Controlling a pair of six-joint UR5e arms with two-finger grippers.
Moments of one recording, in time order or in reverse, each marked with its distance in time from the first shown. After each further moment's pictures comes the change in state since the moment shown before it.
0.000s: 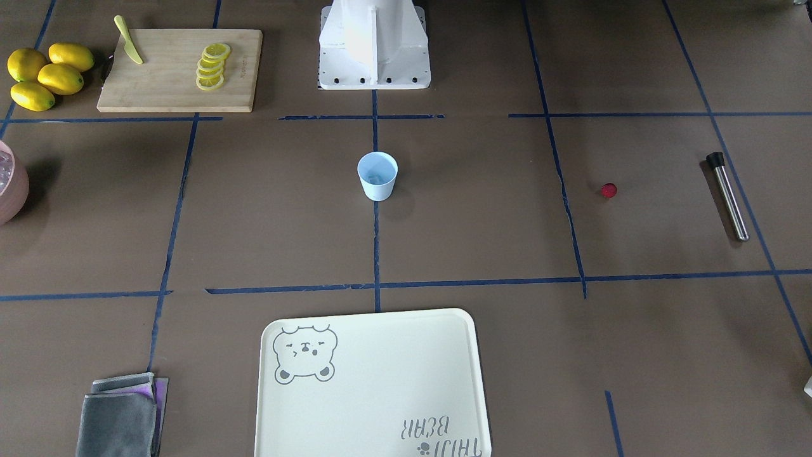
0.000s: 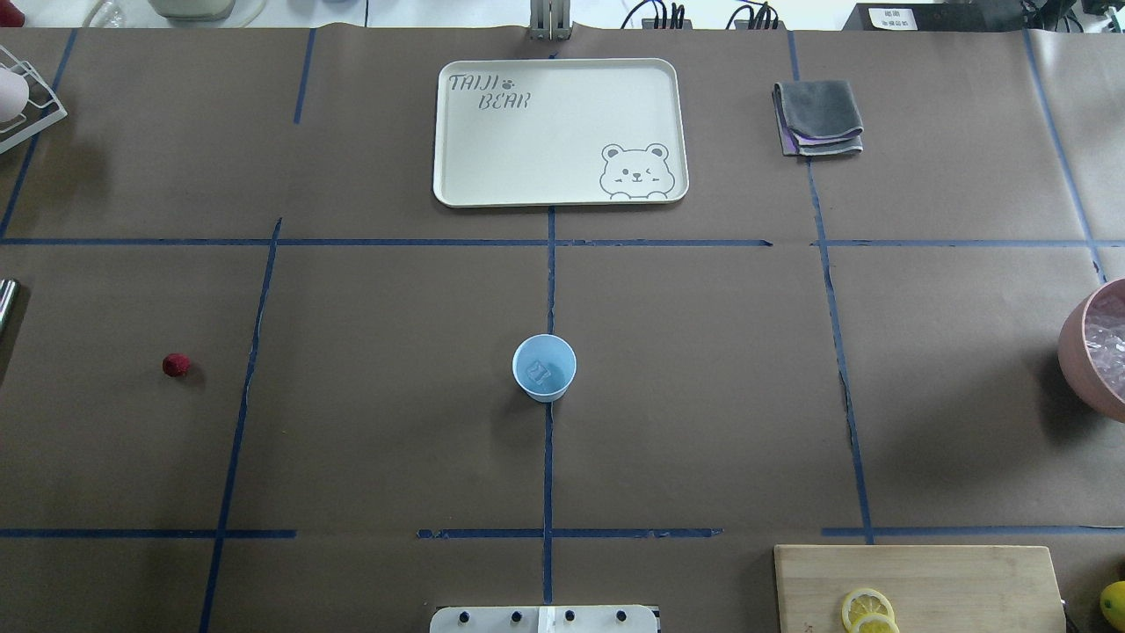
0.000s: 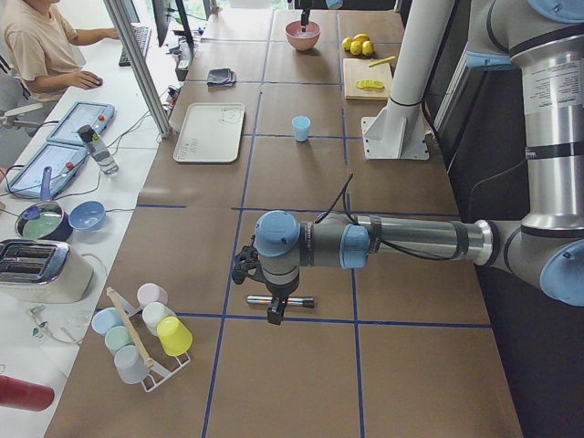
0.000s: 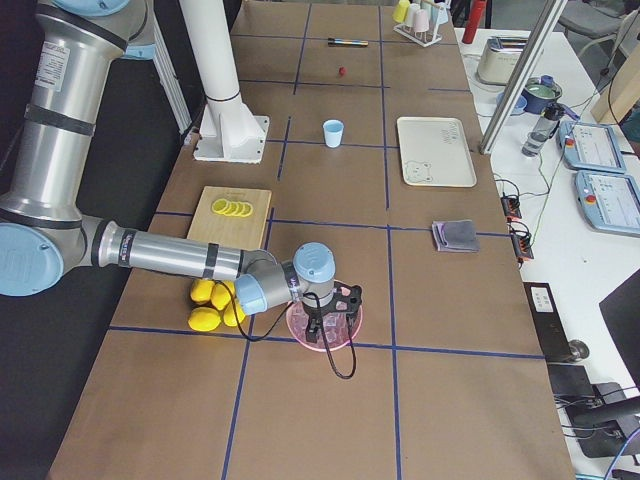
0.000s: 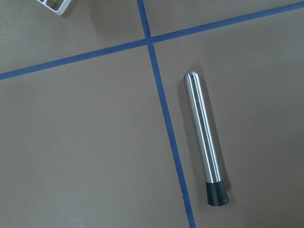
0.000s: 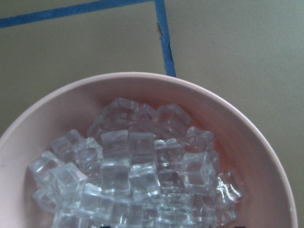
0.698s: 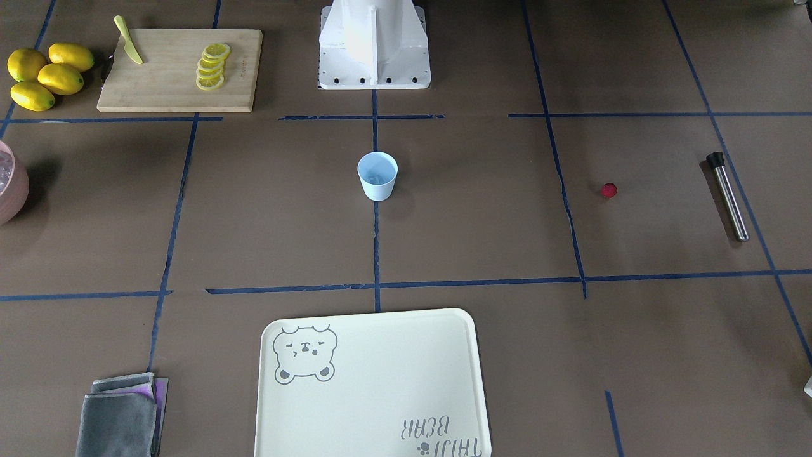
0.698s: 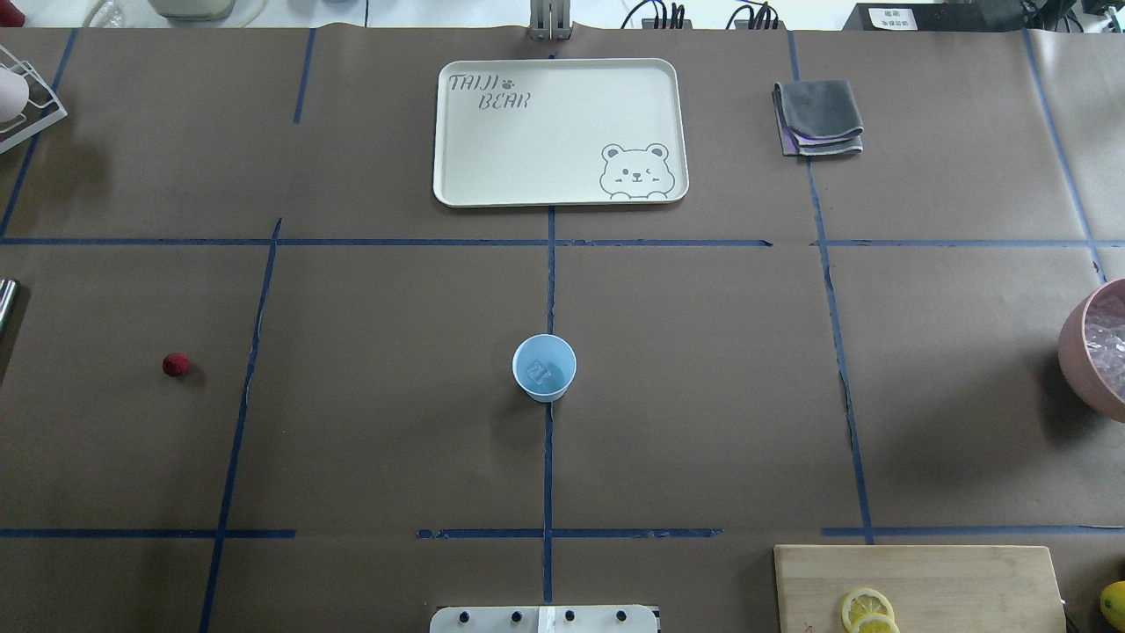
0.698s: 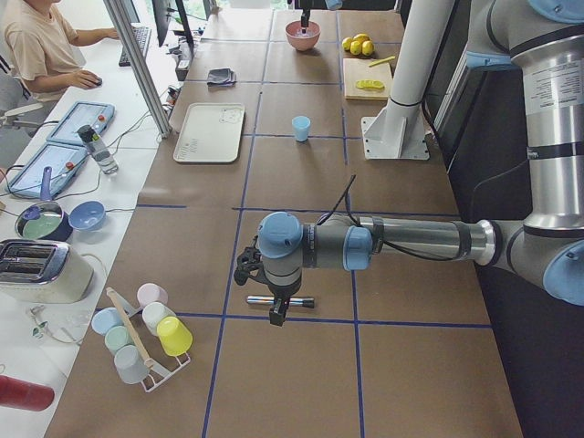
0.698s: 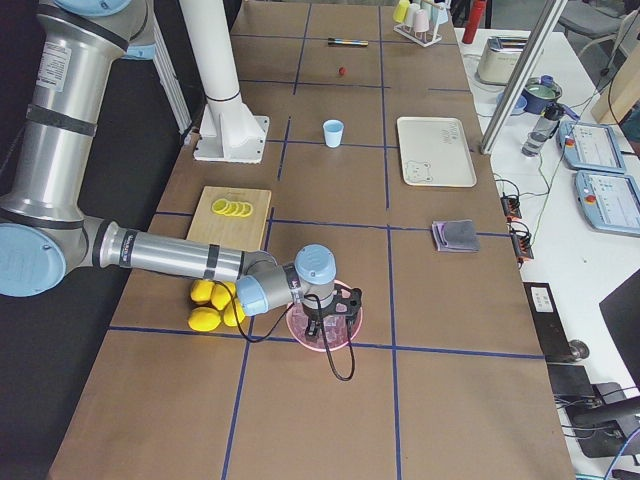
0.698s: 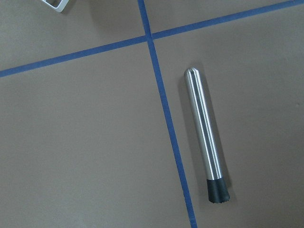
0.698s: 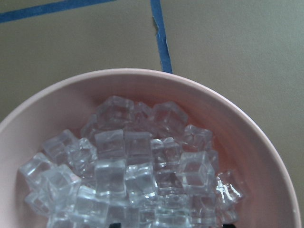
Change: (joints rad) left arm 0.000 0.010 -0.002 -0.011 0.000 0.000; right arm -0.010 0.006 -0.013 -0.003 -0.002 0.012
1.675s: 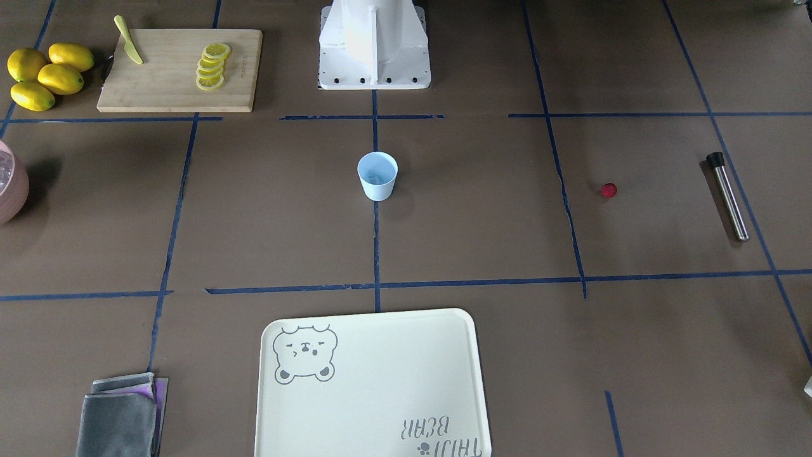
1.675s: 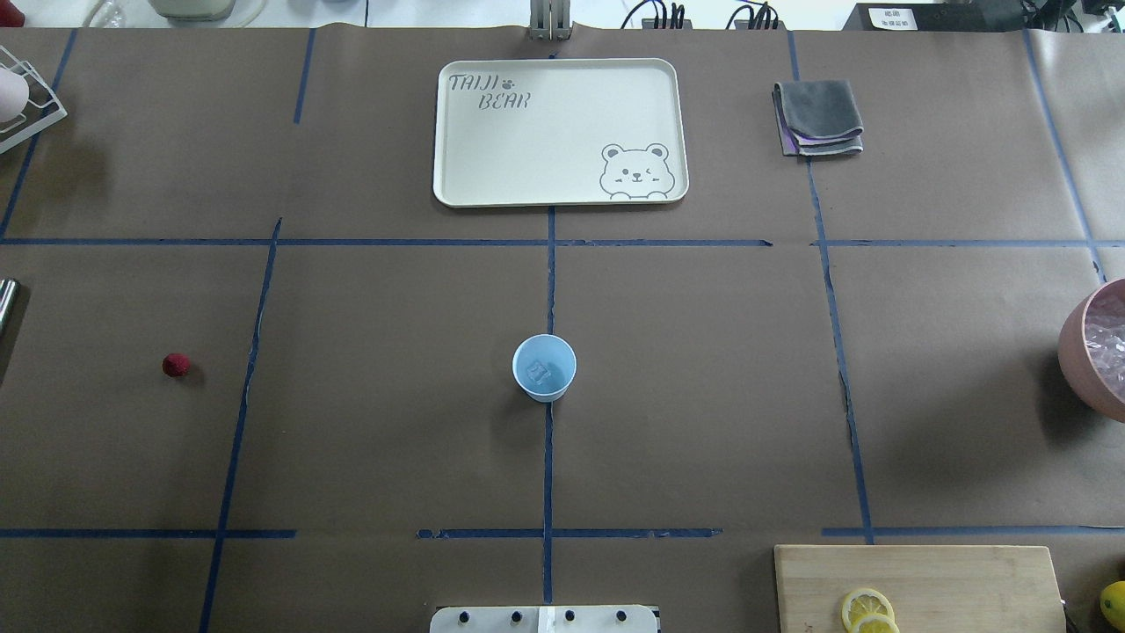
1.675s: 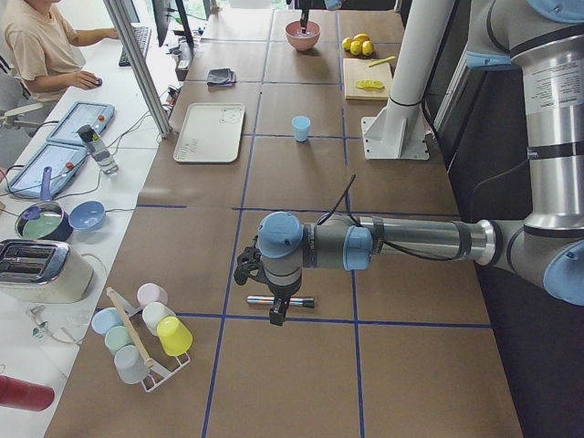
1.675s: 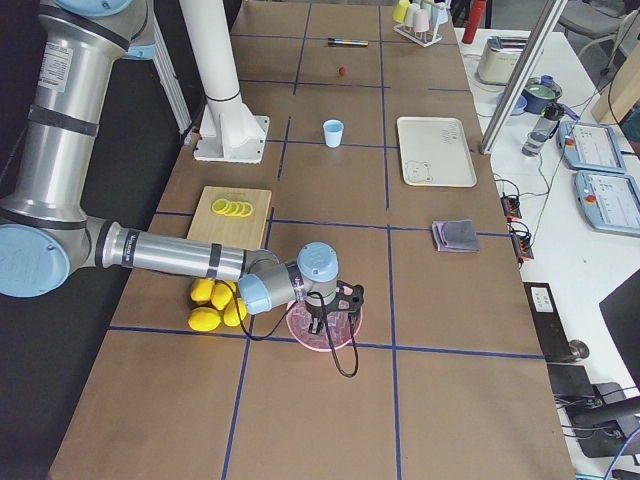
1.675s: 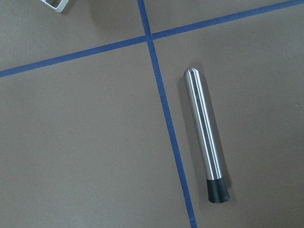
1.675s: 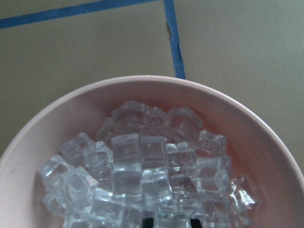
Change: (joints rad) left arm 0.000 0.000 0.000 0.000 0.000 0.000; right arm -0.002 0.006 0.014 0.005 0.008 -0.004
